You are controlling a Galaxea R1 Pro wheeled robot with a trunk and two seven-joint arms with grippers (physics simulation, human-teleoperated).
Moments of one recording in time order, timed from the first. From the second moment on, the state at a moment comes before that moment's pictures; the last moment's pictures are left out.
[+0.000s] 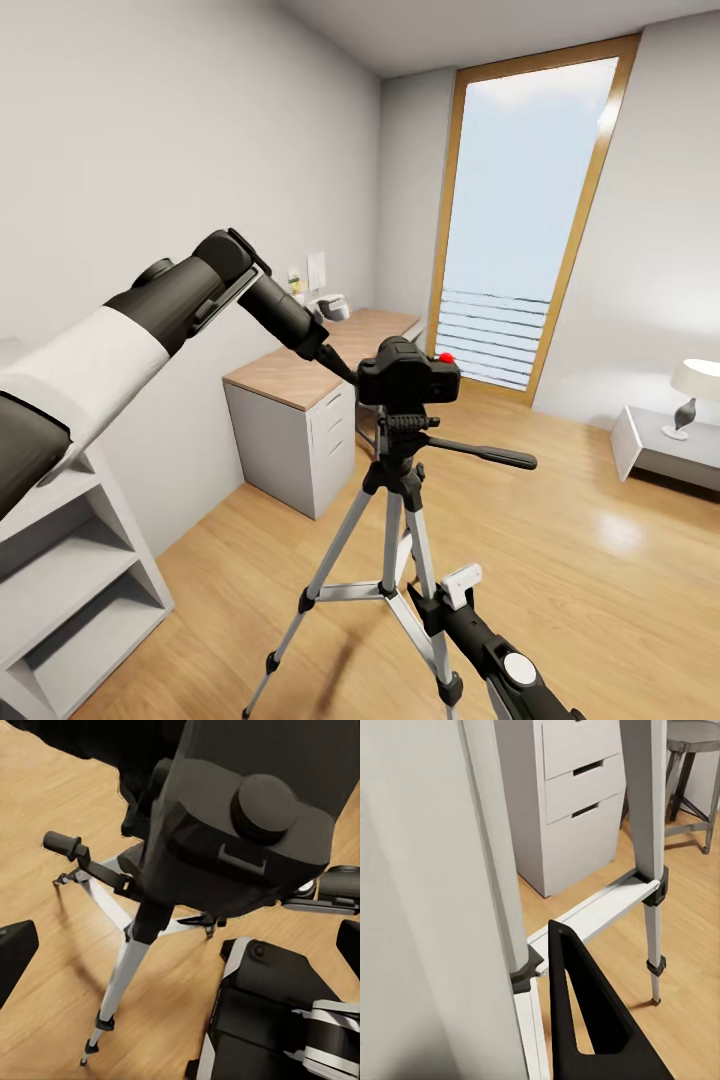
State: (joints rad) left arm -1.65 0.12 -0.85 -0.74 0.02 1.04 -1.57; right arm -0.34 0.01 0.09 -0.69 0.06 -0.28 0.32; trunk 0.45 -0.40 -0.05
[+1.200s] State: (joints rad) left arm -1.58 0.22 -0.84 -0.15 0.20 0.96 -0.66; right arm -0.34 0.01 0.09 -0.69 0.06 -0.28 0.32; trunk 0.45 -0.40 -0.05
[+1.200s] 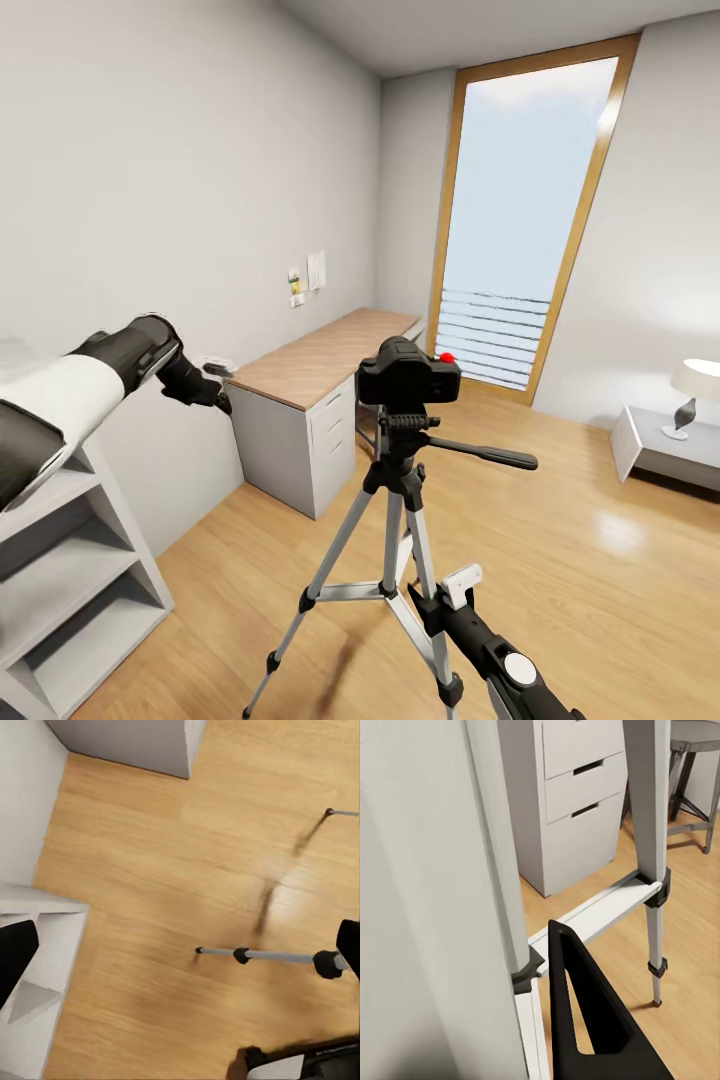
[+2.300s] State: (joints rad) left arm -1.20 0.15 -0.84 -0.02 0.56 0.55 -0.06; right arm -0.34 -0.02 0.09 -0.54 0.06 -0.42 0.33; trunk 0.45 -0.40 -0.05
